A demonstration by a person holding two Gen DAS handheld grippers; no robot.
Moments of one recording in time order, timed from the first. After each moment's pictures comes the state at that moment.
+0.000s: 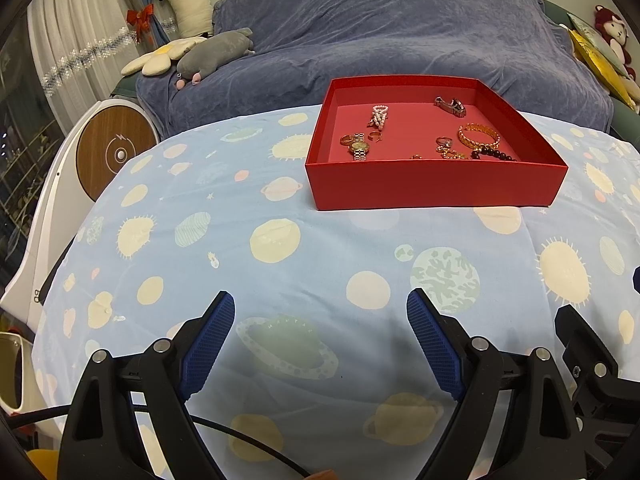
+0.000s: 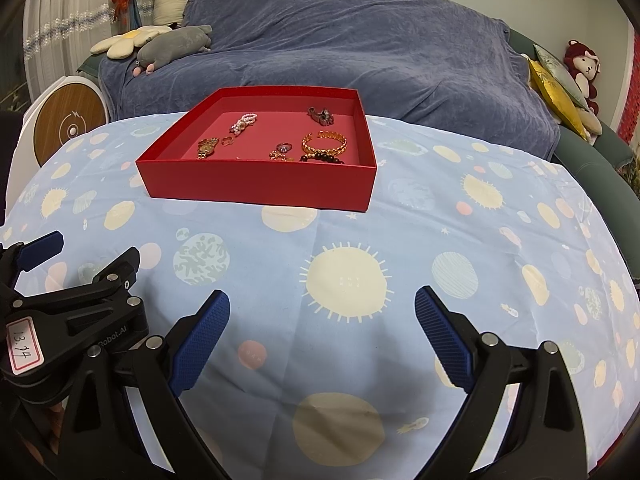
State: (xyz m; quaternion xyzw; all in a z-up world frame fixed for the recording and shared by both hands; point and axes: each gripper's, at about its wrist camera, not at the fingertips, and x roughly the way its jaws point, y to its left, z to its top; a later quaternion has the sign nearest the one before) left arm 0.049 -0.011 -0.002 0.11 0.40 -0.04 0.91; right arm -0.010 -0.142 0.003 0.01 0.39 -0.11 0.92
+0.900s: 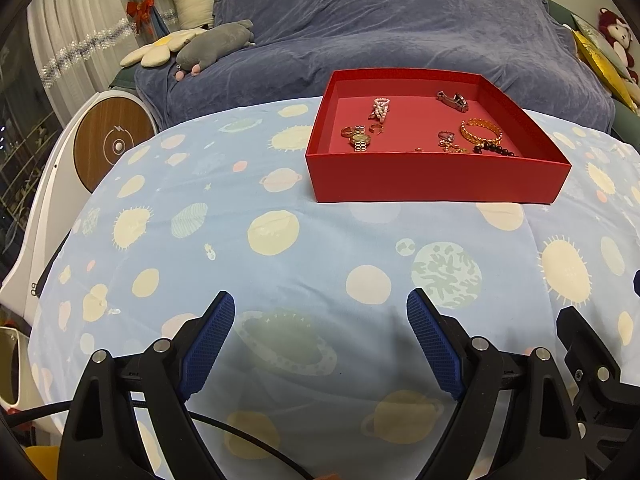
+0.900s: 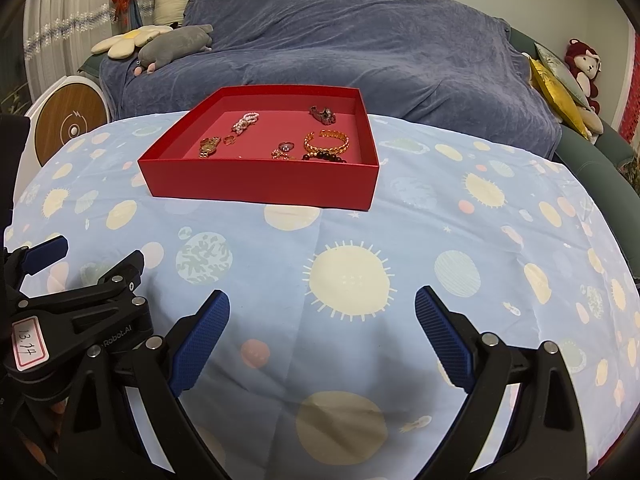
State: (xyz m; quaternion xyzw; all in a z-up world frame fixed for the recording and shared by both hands) left arm 0.050 -0.011 -0.006 0.11 0.41 -0.04 0.90; right arm -0.010 -0.142 0.002 0.01 0.39 -0.11 0.92
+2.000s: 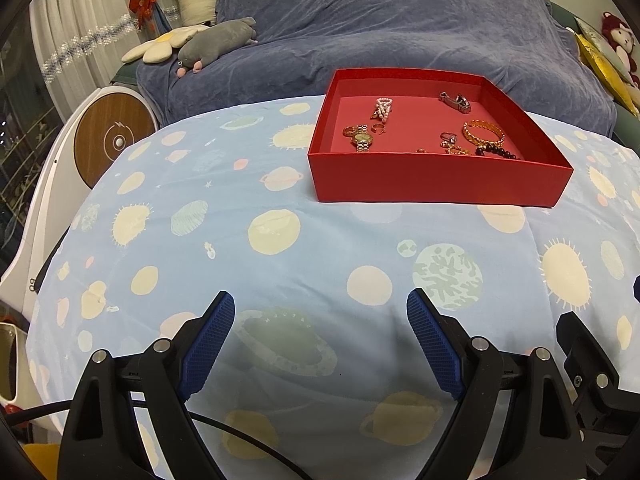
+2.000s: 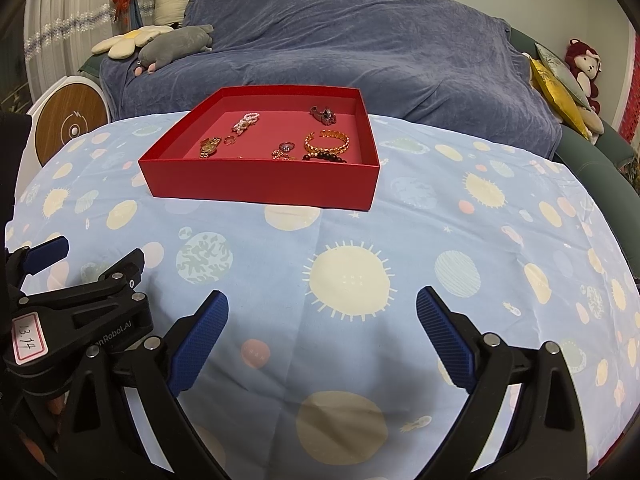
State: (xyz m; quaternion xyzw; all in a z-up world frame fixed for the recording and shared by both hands) left arm 0.051 -0.012 -0.006 0.10 0.42 -0.04 0.90; right arm -0.010 -0.142 0.002 0.02 0.39 -0.11 0.92
